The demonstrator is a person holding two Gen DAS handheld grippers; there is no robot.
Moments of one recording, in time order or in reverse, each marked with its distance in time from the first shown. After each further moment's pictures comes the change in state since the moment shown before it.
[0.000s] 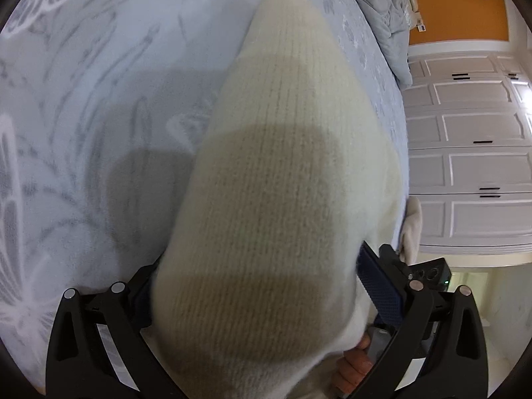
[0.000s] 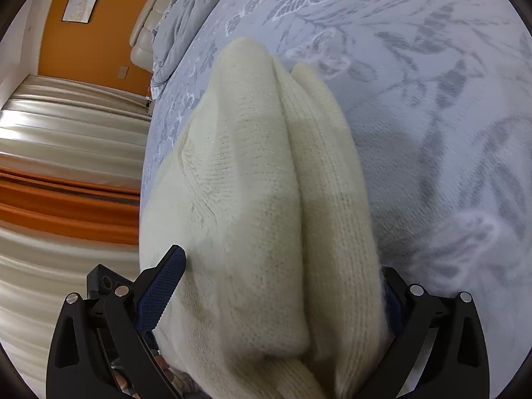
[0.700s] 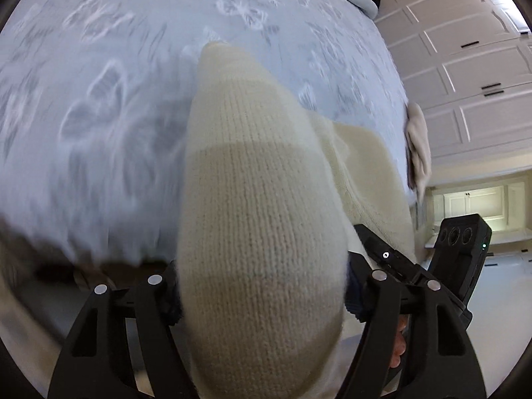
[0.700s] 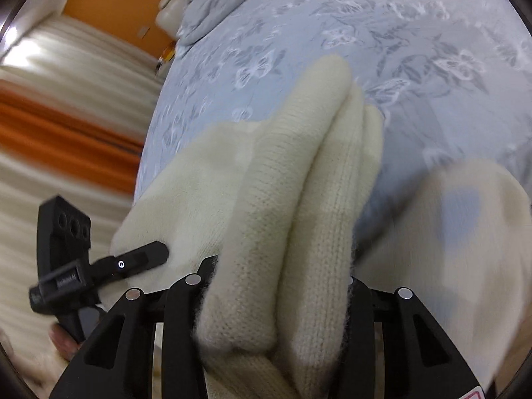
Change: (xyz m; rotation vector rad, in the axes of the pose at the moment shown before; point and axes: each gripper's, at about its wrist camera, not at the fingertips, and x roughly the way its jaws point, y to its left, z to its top) left arm -0.142 -0.036 -0.166 0.306 0.124 0.132; right arm -0.143 0.069 -0.194 -0.254 0.016 -0.162
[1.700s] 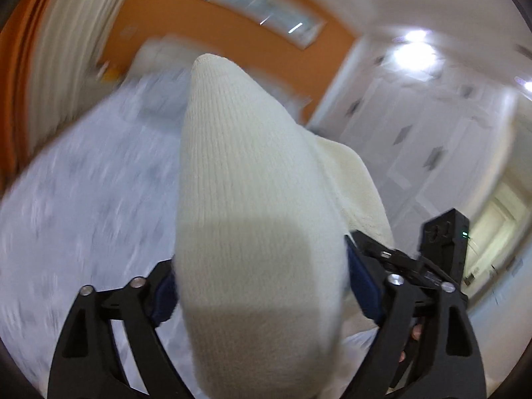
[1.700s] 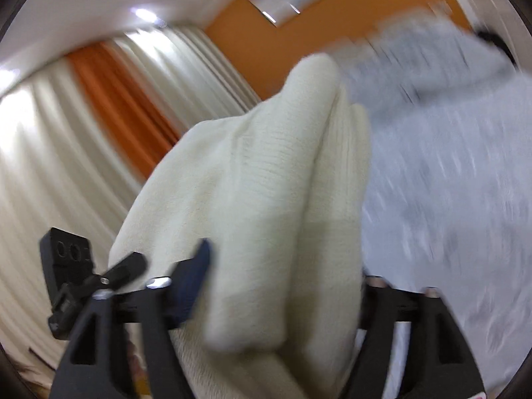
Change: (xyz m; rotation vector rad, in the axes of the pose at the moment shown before) left arm -0.211 0.025 0.100 0.217 -0.705 0.007; right arm 0.033 0.155 0.123 -0.271 -0.259 0.217
